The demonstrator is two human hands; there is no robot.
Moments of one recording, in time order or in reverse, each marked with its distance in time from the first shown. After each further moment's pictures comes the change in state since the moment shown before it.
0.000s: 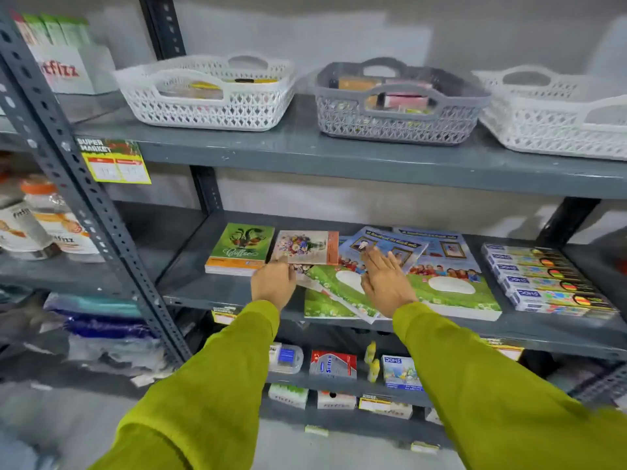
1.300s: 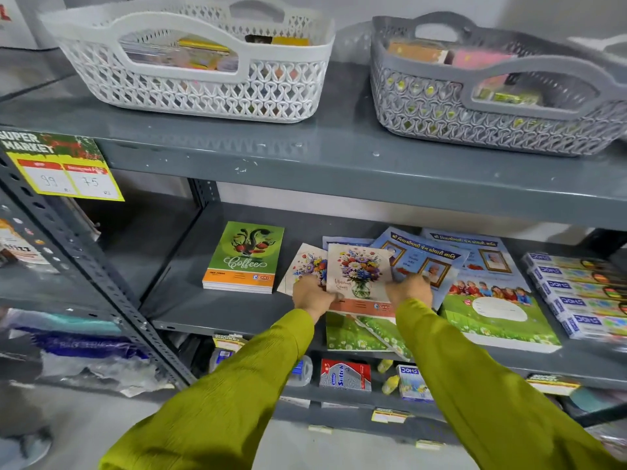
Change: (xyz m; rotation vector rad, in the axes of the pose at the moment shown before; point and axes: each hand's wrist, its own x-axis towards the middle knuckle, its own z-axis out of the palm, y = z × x) left_hand 0.083 0.007 0.080 -0.750 -0.311 -0.369; right_hand 0.097 -0.007 0.056 0.545 0.029 0.998
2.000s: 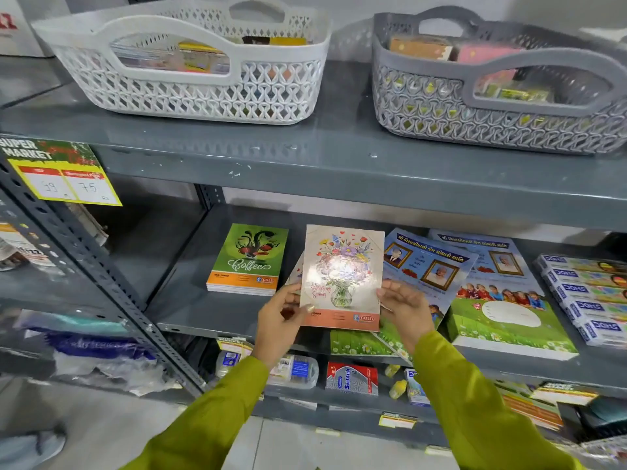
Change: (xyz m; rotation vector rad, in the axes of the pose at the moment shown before) left_hand -0.041 -0.060 -0.056 -0.217 0.047 0.371; right_hand -0.041 0.020 -0.003 0.938 -0.451 -0.069
